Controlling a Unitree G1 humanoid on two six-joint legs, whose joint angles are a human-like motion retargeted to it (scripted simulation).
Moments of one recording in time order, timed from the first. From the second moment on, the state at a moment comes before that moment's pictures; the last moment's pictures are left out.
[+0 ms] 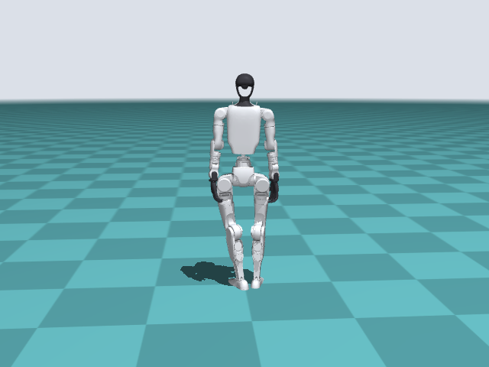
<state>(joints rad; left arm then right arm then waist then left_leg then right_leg) 0.08 0.07 0.38 1.52 0.12 0.18 -0.13 -0.03 -0.12 -0.17 1.58 -0.71 -0.07 0.04 -0.08 0.02 -0.04 0.04 -0.08 0.46 0.00 -0.11 0.09 -0.04 0.00 -0.23 0.04 -0.07 0.01</state>
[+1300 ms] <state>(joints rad) 0.02 0.06 0.36 1.37 0.08 0.16 -0.08 0.04 -0.19 -0.14 1.59 -0.79 -0.08 0.01 0.08 -0.07 0.02 0.00 0.09 1.21 0.04 -0.13 0.03 0.03 -0.14 -0.95 0.02 -0.21 0.02</state>
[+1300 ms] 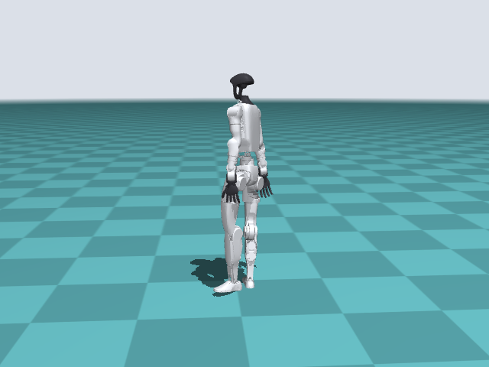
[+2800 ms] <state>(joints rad) -0.01 0.10 0.40 1.58 0.03 0.22 -0.04 -0.03 -0.11 -0.21 1.53 -0.68 -0.10 0.06 0.04 -0.07 0.05 -0.12 -0.15 -0.02 0.13 -0.02 0.03 -0.11 -0.03 -0.18 0.13 -0.14 -0.01</state>
